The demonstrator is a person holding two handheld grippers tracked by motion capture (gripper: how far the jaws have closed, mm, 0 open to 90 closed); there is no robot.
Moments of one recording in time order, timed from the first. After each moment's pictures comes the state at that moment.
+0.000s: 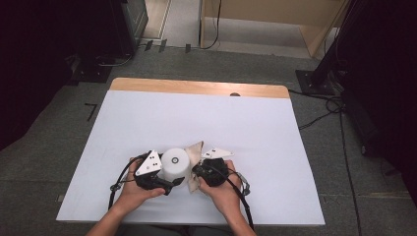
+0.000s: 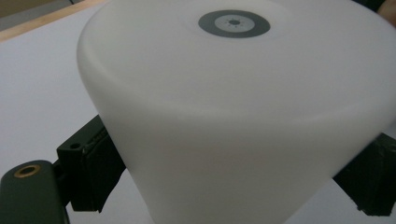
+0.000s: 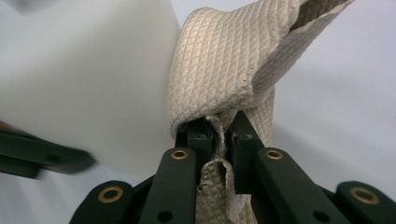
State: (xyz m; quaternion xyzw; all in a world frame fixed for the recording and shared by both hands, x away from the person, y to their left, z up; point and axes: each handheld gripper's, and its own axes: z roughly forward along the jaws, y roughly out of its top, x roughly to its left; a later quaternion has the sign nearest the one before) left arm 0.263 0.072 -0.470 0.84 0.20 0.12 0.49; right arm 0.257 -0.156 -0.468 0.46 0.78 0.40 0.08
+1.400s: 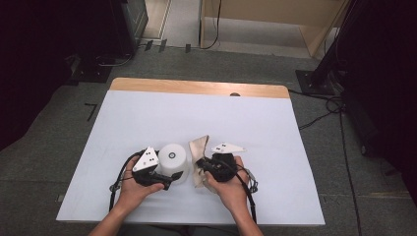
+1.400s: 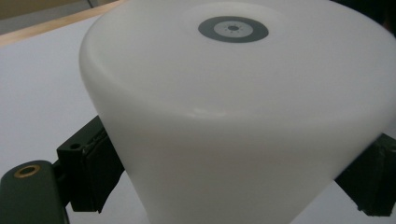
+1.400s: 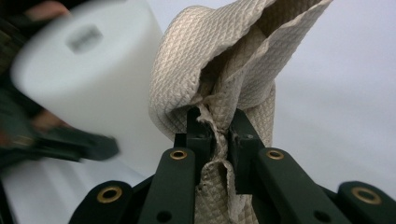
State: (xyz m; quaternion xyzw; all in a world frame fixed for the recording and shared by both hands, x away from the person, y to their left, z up) left arm 0.275 0.079 -0.470 0.83 0.22 0.13 0.50; right arm 0.255 -0.182 -0.430 0.46 0.75 0.46 0.08
